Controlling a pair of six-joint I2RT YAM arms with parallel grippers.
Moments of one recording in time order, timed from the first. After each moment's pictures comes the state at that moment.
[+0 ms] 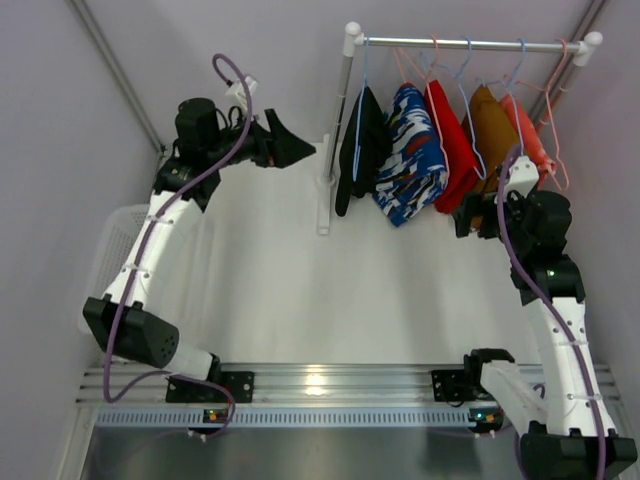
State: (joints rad) left arm -0.23 1.46 1.60 -0.32 0.72 -0.45; right arm -0.02 0.81 0.97 -0.47 -0.21 -0.07
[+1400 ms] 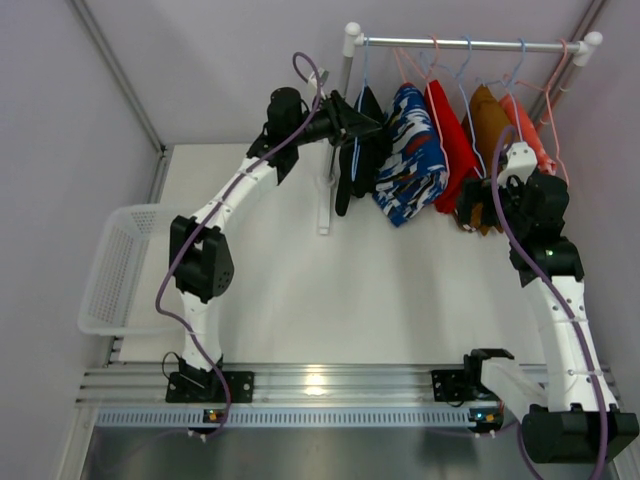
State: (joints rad) left arm -0.45 2.05 1.95 0.14 0.73 -1.12; right arm -0.02 0.94 1.06 -0.46 -0.16 -0.10
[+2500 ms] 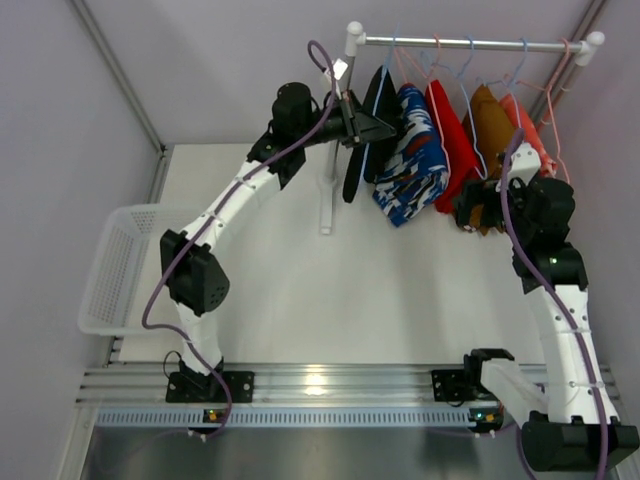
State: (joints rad) left arm -0.55 1.98 2.04 0.03 0.70 -0.90; right arm -0.02 0.90 1.05 -0.46 -0.22 -0.08
